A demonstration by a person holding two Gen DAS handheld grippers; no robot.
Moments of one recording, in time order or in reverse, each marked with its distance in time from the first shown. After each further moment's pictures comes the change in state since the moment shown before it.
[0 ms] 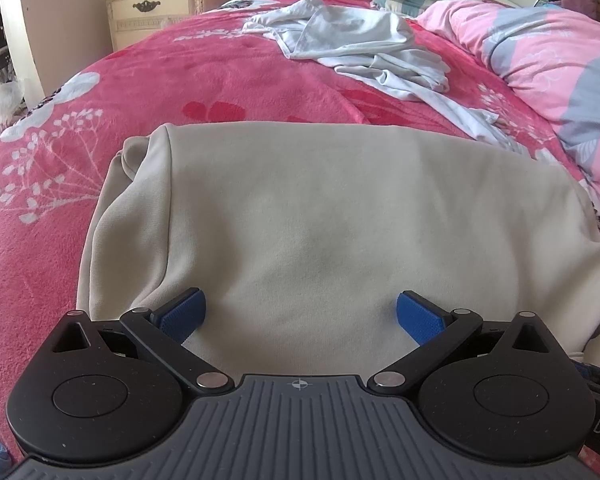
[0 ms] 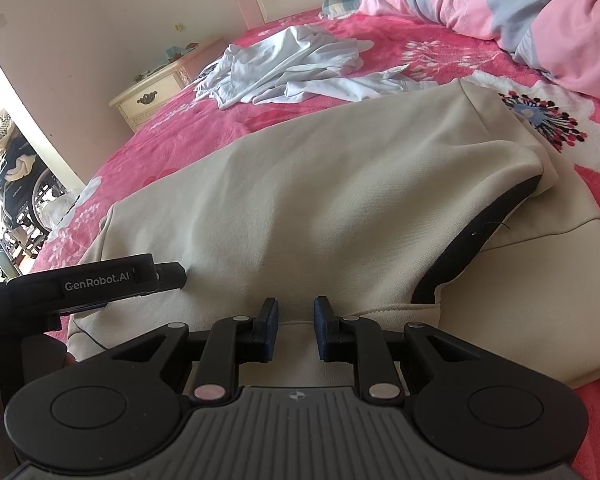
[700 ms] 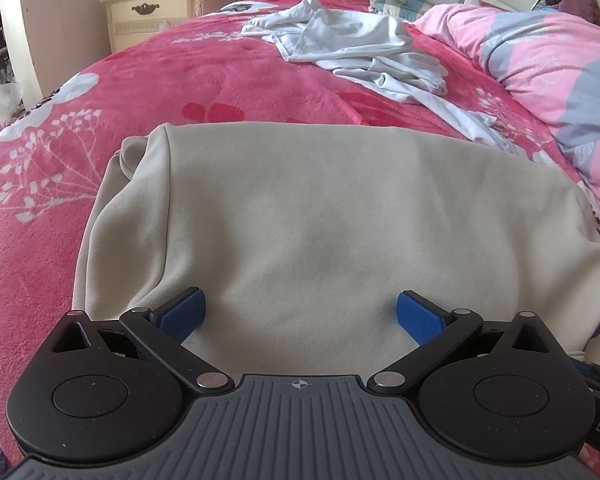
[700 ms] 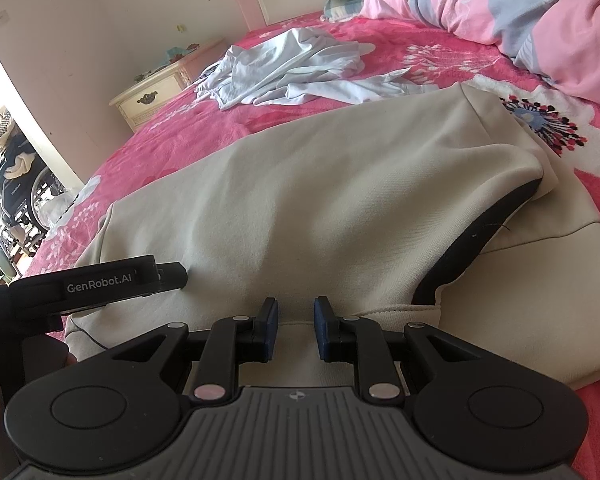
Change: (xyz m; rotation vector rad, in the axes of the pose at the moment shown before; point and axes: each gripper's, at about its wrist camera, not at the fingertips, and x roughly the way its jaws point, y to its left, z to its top) left arm 0.001 0.003 -0.003 -0.002 -0.013 -0.015; right arm -0.001 0.004 -0.003 -0.012 -0.010 -0.008
